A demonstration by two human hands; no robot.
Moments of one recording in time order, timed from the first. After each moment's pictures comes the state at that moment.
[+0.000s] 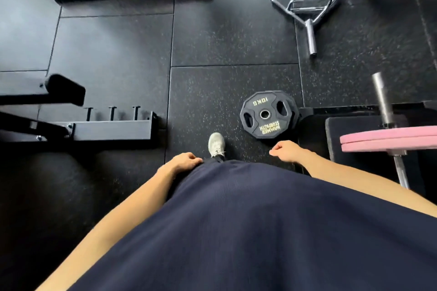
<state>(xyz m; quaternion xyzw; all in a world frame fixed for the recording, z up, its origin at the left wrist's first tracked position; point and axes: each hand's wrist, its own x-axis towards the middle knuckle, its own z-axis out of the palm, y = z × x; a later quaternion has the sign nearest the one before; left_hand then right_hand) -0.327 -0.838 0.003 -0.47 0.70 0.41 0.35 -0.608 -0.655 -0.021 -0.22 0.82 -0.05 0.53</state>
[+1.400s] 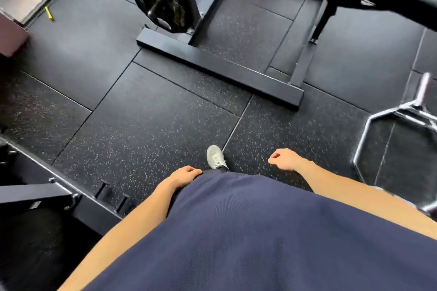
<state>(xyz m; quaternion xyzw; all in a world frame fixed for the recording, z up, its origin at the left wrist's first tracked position) -0.541 -1.624 -0.011 -0.66 0.50 0.53 0.20 -0.880 -1.620 -0.006 -0.45 0.73 0.14 0.49</state>
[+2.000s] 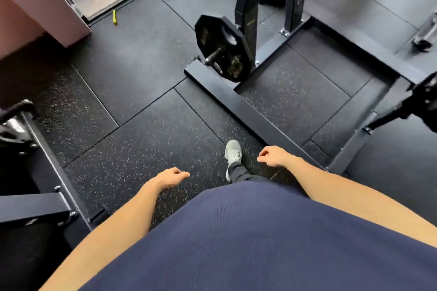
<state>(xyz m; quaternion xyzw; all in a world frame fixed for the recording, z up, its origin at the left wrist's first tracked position) -0.432 -1.936 0.002 -0.75 0.38 0.53 0.12 -0.757 -2.058 0.001 -0.62 0.61 0.21 0.45</state>
